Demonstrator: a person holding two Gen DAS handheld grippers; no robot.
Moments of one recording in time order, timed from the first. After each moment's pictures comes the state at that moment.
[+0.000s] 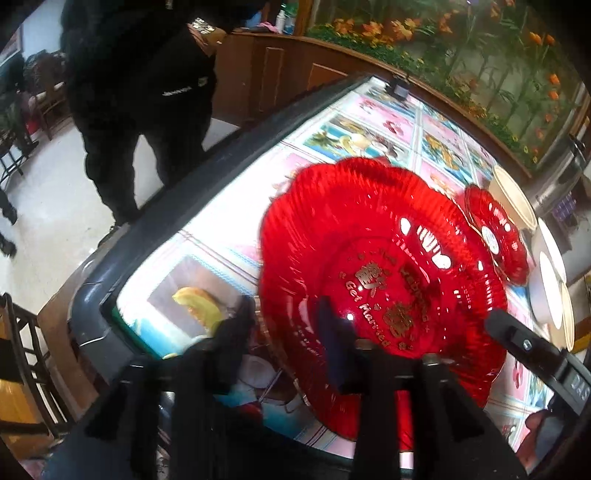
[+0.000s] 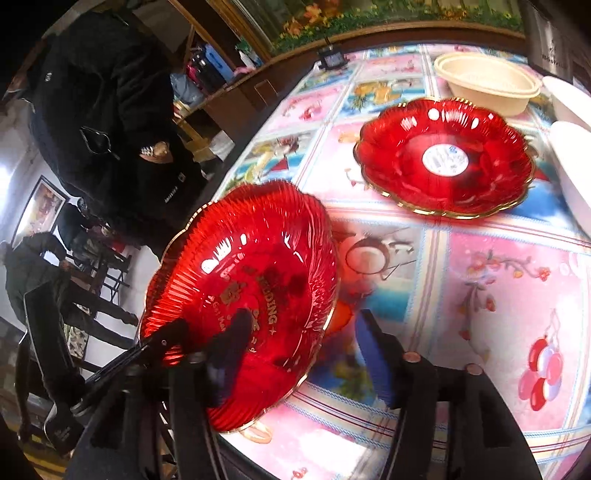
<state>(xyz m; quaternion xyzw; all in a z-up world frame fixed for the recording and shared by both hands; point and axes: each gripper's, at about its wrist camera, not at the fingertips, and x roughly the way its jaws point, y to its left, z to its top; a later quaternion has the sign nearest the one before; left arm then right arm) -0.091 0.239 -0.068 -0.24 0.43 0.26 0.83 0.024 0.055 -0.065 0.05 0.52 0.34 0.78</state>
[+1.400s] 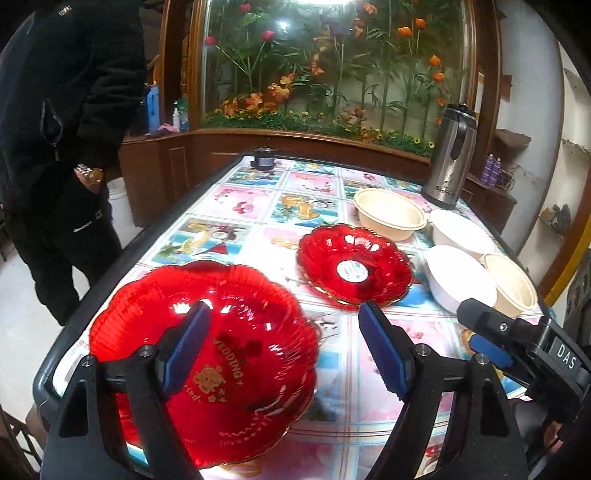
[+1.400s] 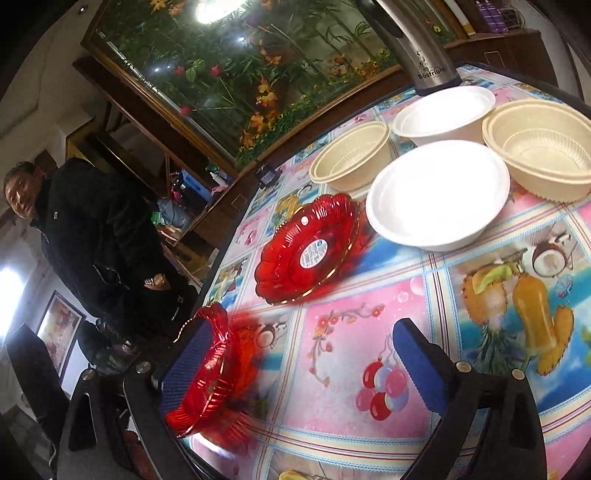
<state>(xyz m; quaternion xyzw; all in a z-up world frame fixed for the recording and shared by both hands) -0.050 0.106 0.000 -0.09 0.30 0.13 0.94 0.038 -0.104 -0.052 0.24 0.39 0.28 0.84</state>
